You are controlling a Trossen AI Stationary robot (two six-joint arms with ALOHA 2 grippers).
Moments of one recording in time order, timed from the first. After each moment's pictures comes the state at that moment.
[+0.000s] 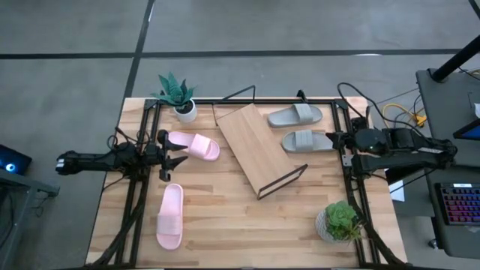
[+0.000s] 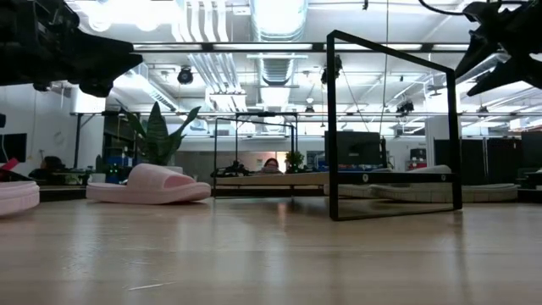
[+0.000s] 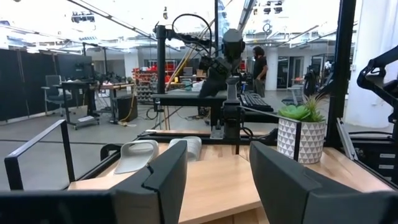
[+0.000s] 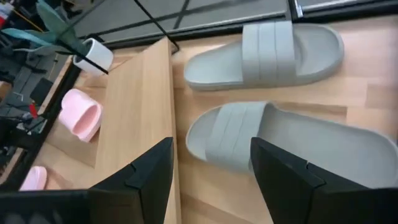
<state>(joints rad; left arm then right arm) -0.02 0.07 0.01 0.20 -0.15 0.04 0.00 0.38 0.70 -1.08 0.56 1.18</state>
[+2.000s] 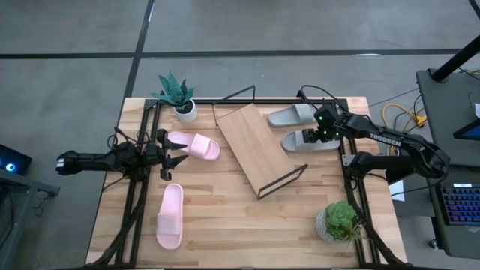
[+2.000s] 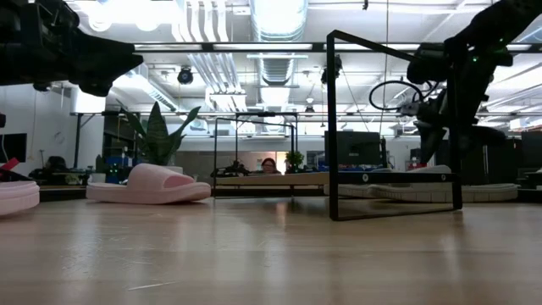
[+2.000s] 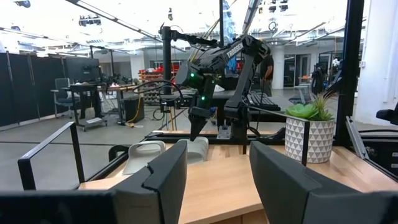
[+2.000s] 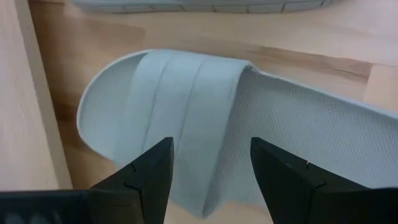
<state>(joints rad) -0.02 0.08 0.01 0.20 -0.17 0.07 -0.70 1.02 0.56 -0.67 -0.03 0.68</state>
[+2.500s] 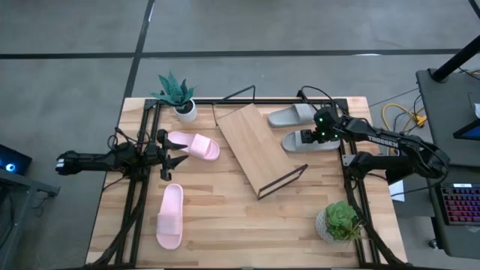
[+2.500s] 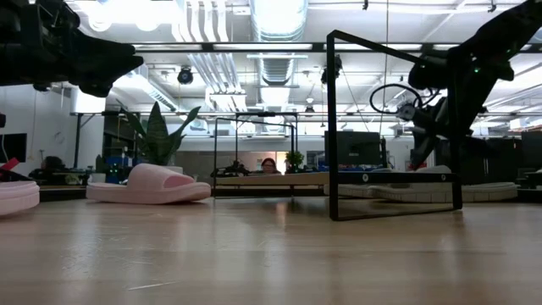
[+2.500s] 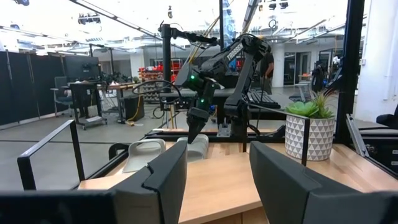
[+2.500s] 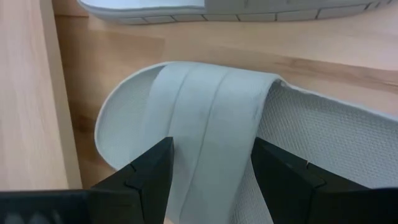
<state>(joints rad) -0.02 0.08 0.01 0.20 -0.17 0.07 -0.72 1.03 0.47 -0.48 -0.08 0.68</state>
